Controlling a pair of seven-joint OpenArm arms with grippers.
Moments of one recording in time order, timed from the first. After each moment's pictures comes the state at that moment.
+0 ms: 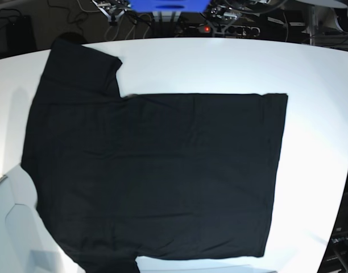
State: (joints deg) left arm 6.3 -1.9 3.5 8.7 -2.5 -0.2 1.7; right arm -9.7 -0.8 1.8 9.9 0.1 -1.2 -4.9
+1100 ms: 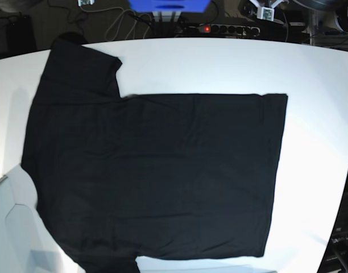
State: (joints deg) left arm 60.6 -22.5 2.0 94.2 -21.8 0.9 2.7; right arm -66.0 3.2 2.1 100.9 0.1 -0.2 -11.9
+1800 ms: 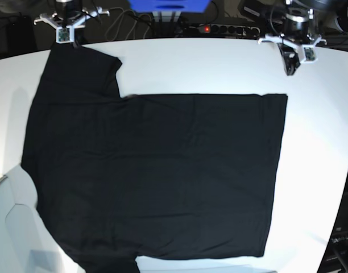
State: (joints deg) left arm 54.1 -17.4 -16.8 112.9 -21.9 0.6 3.4; right arm -59.8 3.9 7.8 117.1 0.4 0.1 -11.9
